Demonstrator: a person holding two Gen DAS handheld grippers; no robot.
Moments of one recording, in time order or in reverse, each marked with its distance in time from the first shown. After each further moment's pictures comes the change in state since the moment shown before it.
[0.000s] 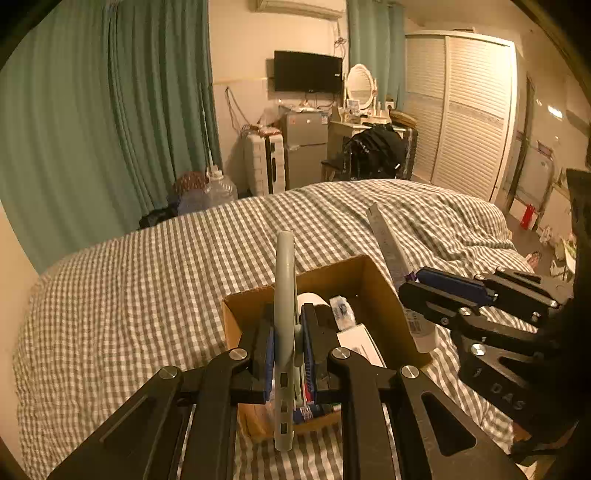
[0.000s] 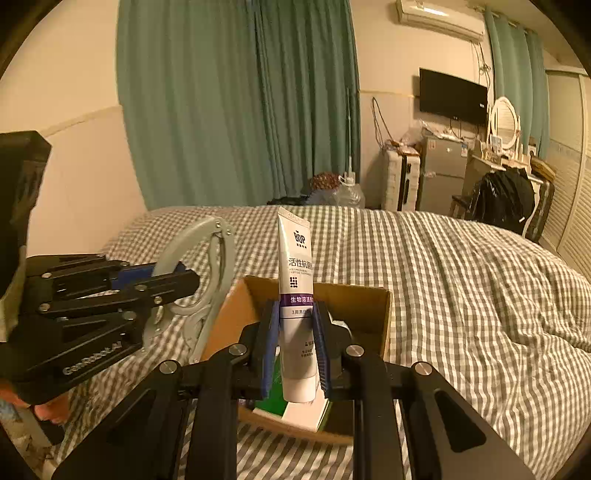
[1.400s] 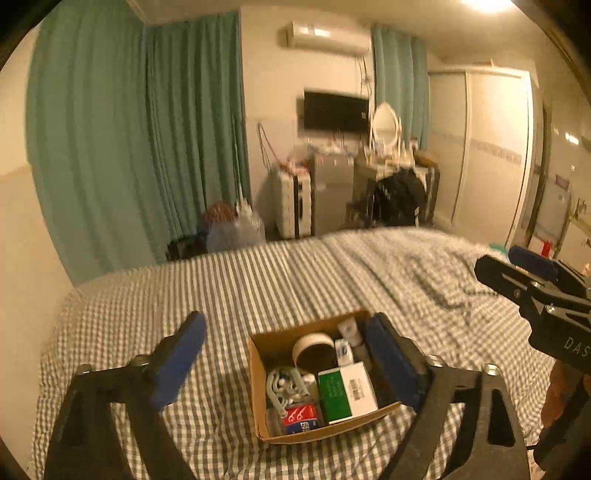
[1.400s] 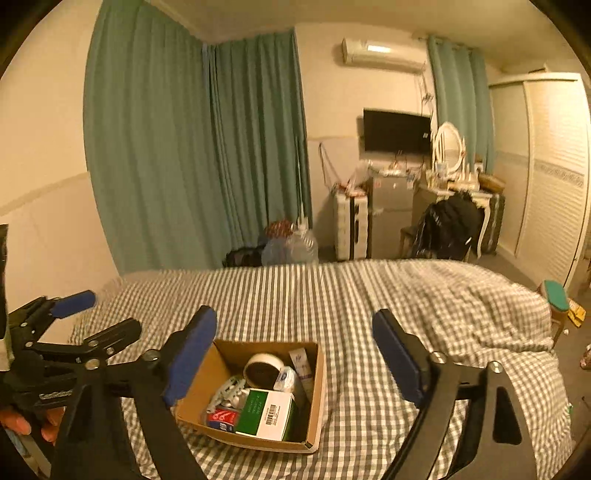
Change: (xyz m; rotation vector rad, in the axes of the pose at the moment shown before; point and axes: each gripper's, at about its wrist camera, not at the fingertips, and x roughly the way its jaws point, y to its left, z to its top) left arm -0.103 -0.010 0.026 -0.063 -0.187 0.110; right arm -0.140 -0.025 0.048 0.096 -0.205 -0.161
